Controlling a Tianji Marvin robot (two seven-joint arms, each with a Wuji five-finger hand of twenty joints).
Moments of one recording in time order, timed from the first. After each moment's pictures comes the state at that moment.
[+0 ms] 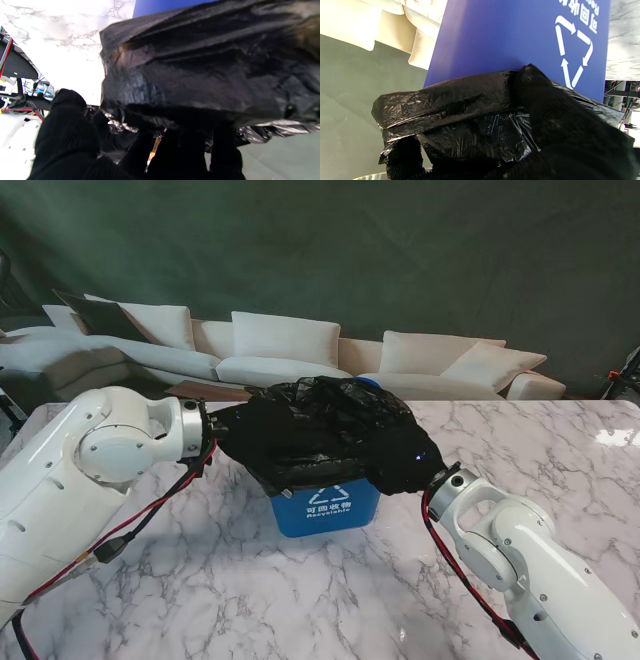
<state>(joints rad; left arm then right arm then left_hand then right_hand) 1.05 -0.95 -1.04 -1.66 0.61 -0.66 -0.61 -1.52 -1.03 1.20 -1.82 -1.24 -0.22 -0.01 0.72 -0.24 -0.01 0.02 0.31 0.21 0.03 0.32 0.38 0.24 0.03 0.20 0.50 0.19 0.21 0.44 0.16 0.25 0.58 0.53 0.71 -0.57 0.81 -0.19 0.59 -0.29 1.08 0.72 0.86 0.01 0.98 0.86 0.80 0.01 0.88 0.66 0.26 0.43 1.13 0.55</state>
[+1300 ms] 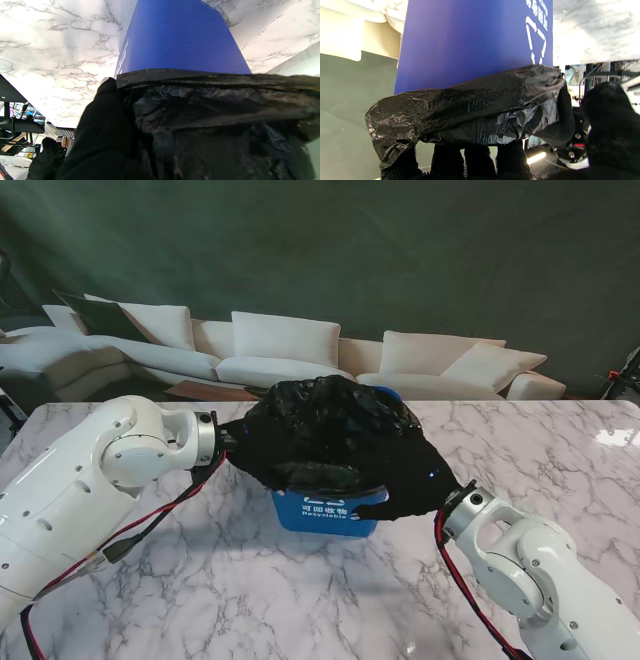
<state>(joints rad) 1.01 -0.95 -0.94 -1.57 0.73 -0.65 -0.57 -1.66 -1.04 1.31 -1.92 -1.15 -0.31 0.02 1.08 -0.29 0.02 0.04 0.58 -0.08 0.67 0.80 0.89 0.01 0.26 1.00 0.79 0.12 0.55 0.88 0.34 0.16 0.98 0.62 0.30 -0.44 0.55 -0.08 0.49 -0.03 0.52 0.53 0.42 0.12 0.54 0.42 0.48 0.14 0.37 0.42 0.15 0.53 1.10 0.55</state>
